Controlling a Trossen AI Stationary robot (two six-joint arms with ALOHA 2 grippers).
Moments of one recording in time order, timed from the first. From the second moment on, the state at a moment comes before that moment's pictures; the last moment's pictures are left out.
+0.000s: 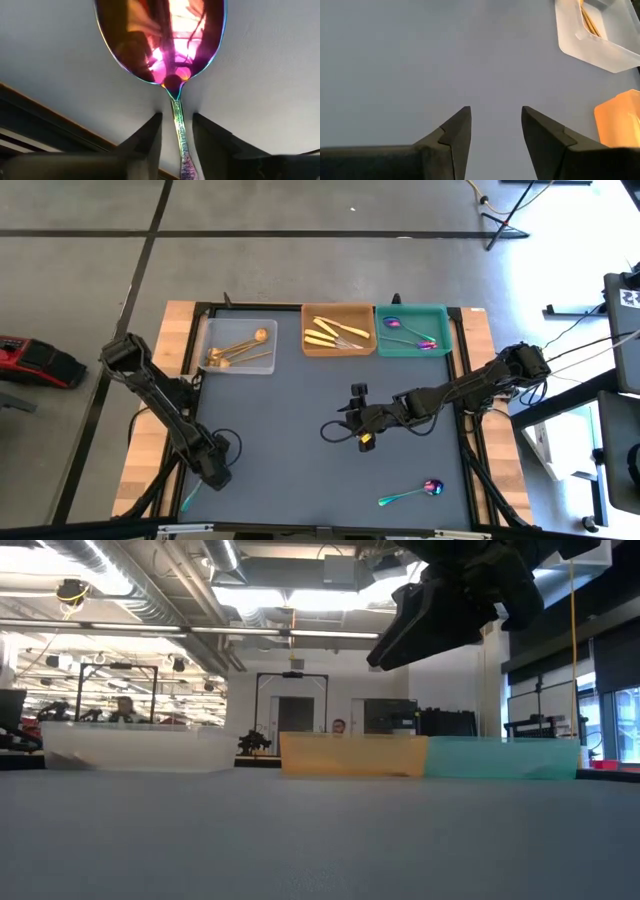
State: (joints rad) left arm -0.90 1.50 0.62 -0.52 0.36 -1.89; right arm 0.32 1.56 0.93 -0.11 0.32 -0.13
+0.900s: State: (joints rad) left arm -0.79 1.51 0.80 -0.63 -0.06 -1.25; right arm 0.32 1.56 0.93 -0.11 0.18 -0.03
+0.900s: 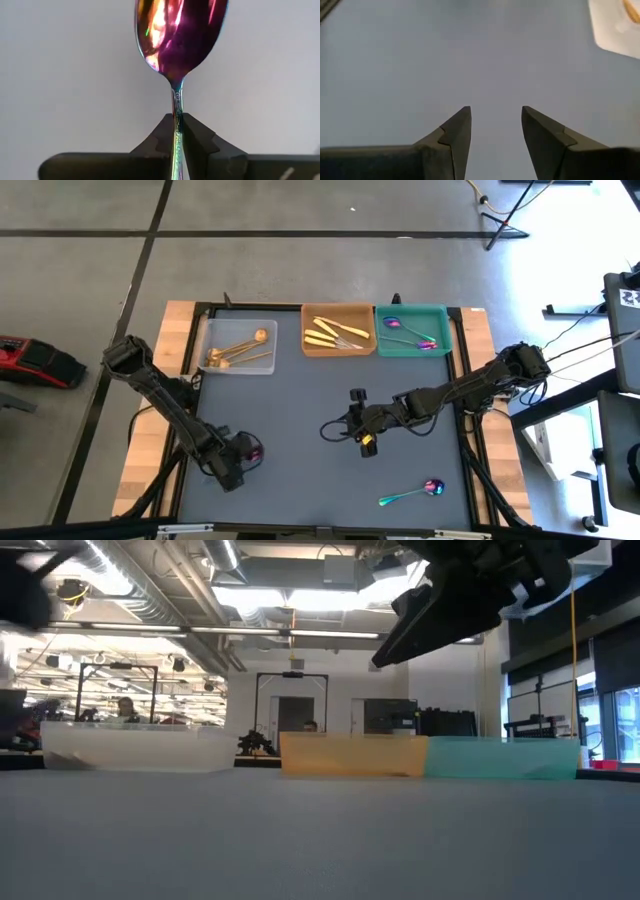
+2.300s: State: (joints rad) left arm -0.31 1.79 0.82 0.24 -0.27 -0.05; right arm 0.42 1.58 0.93 -0.28 0.28 0.35
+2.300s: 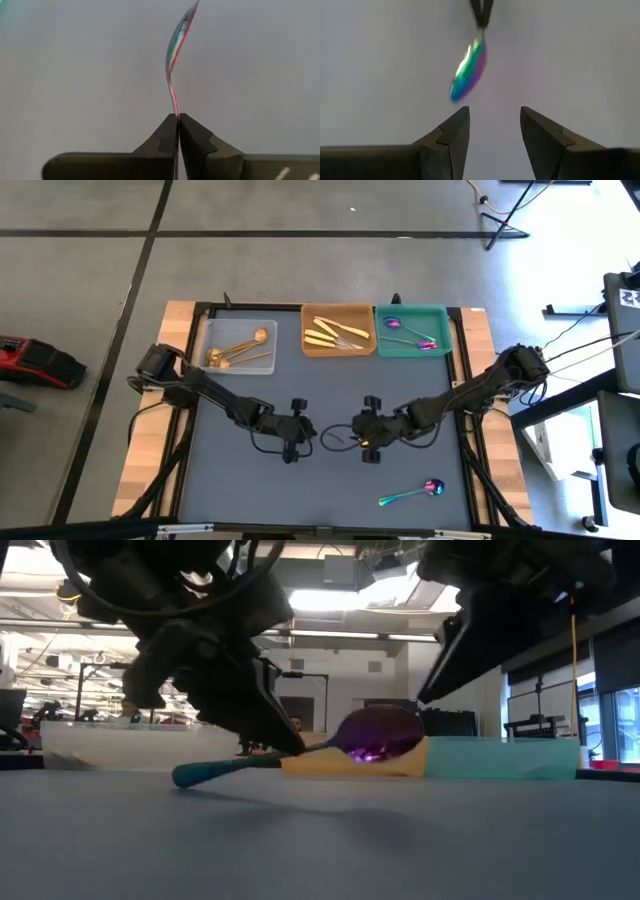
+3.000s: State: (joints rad) left arm -0.47 1.61 0.79 -0.16 -0.47 -0.31; right arm 0.33 1.81 0.94 0.20 0.30 0.17
